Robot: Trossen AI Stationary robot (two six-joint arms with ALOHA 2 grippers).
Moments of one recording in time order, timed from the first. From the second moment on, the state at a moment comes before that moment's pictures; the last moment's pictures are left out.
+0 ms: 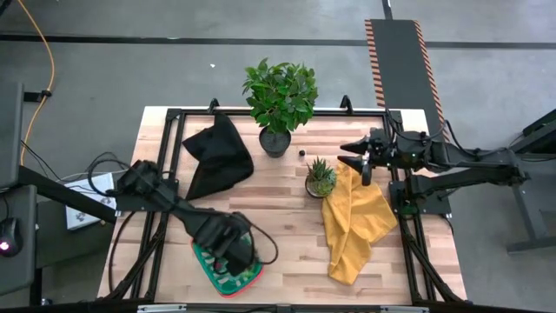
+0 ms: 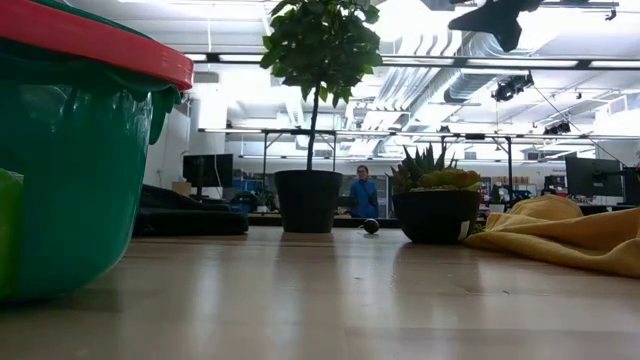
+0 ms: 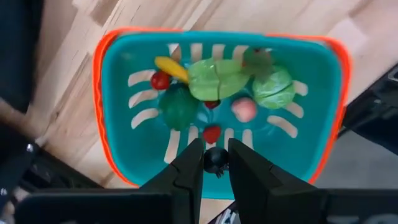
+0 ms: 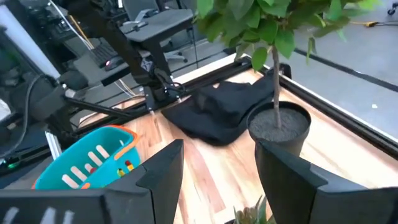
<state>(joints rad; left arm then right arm) -0.46 1.90 1.89 -1.57 -0.02 -1.27 -0.03 0.71 0.77 -0.31 0.18 0.34</state>
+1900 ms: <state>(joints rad) -0.54 1.90 1.51 -1.15 -0.01 -1.37 -0.04 0.73 0.77 -0.28 0.18 0.42</state>
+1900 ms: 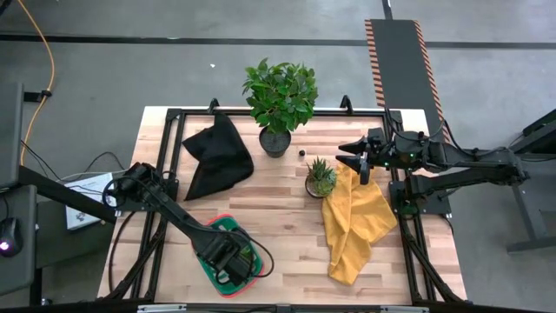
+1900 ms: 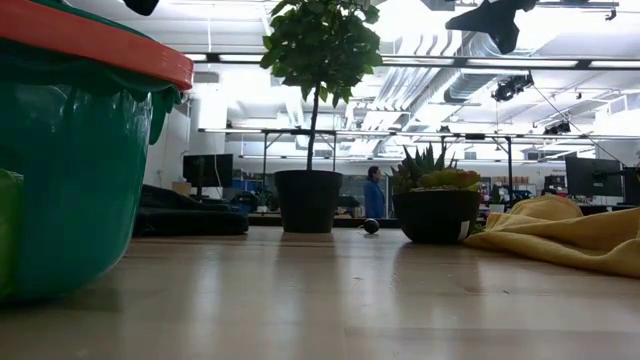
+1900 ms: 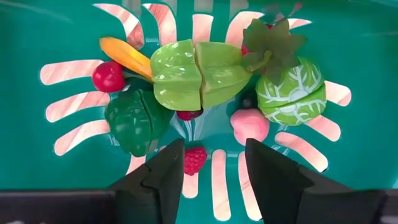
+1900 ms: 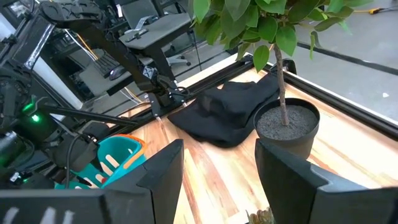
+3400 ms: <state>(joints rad) -0.50 1.32 1.51 -1.17 -1.01 -1.12 -0.90 1.29 1.13 -0.50 -0.63 0.31</state>
